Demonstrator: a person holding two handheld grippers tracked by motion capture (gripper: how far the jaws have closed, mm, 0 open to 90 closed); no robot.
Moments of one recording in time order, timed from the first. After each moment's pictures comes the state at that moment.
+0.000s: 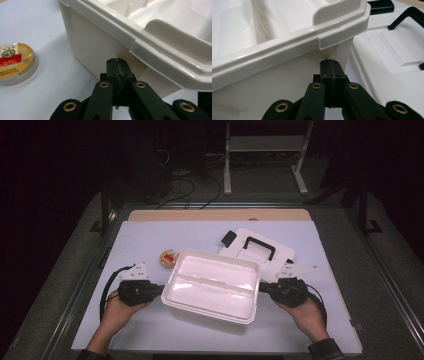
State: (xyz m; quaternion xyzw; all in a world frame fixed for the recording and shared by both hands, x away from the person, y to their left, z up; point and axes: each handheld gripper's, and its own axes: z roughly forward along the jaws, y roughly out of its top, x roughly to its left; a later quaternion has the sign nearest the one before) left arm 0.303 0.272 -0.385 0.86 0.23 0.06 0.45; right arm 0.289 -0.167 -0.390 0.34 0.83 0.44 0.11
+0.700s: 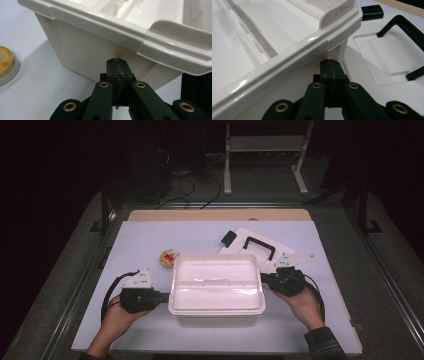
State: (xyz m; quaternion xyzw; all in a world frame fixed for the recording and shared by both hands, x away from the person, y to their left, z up) left arm 0.285 0.261 -0.381 0.87 0.20 0.05 0.44; right arm 0.314 -0.166 -0.387 0.35 0.82 0.43 0.12
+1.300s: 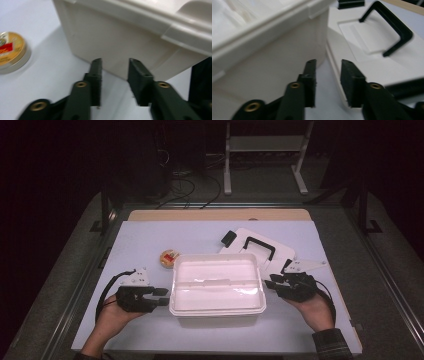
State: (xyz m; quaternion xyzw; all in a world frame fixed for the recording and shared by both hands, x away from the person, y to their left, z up) left arm 0.290 0.274 -0.383 0.89 0.23 0.07 0.40; right arm 0.297 -0.191 -0.390 0.37 0.82 0.41 0.15
